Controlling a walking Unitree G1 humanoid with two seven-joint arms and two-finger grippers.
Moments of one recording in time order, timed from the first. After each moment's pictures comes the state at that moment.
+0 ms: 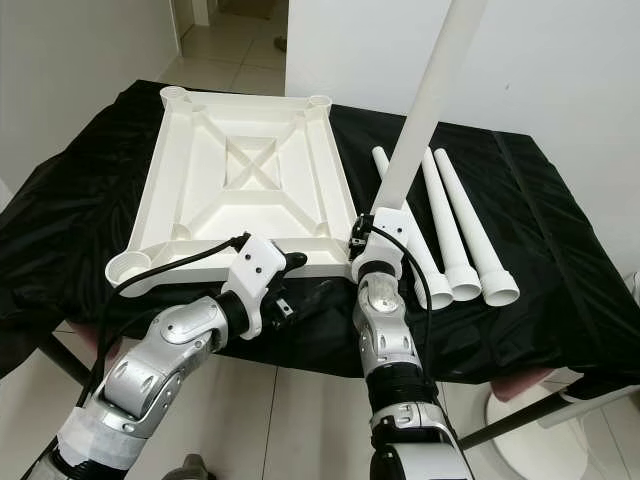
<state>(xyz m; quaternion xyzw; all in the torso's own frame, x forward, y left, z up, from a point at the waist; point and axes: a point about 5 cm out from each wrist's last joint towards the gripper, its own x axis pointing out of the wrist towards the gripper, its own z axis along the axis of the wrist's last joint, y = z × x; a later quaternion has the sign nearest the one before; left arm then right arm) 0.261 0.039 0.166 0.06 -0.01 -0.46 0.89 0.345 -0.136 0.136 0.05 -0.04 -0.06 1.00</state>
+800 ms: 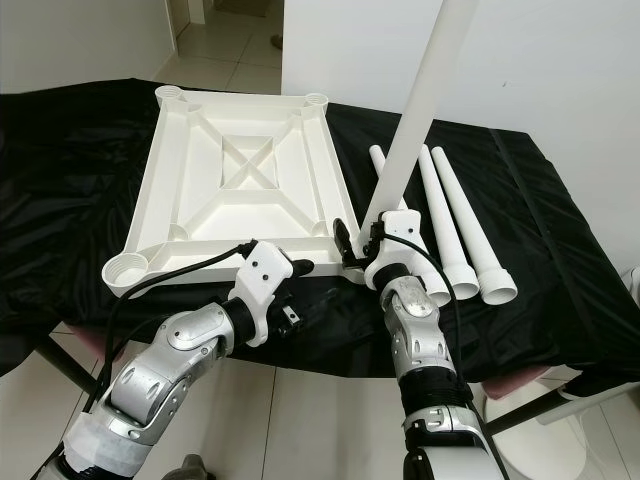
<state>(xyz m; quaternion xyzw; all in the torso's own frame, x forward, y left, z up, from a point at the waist) 0.256 0.032 0.161 0.05 0.00 -0.47 0.88 0.344 -0.154 0.140 0.02 -0.06 0.16 0.98</state>
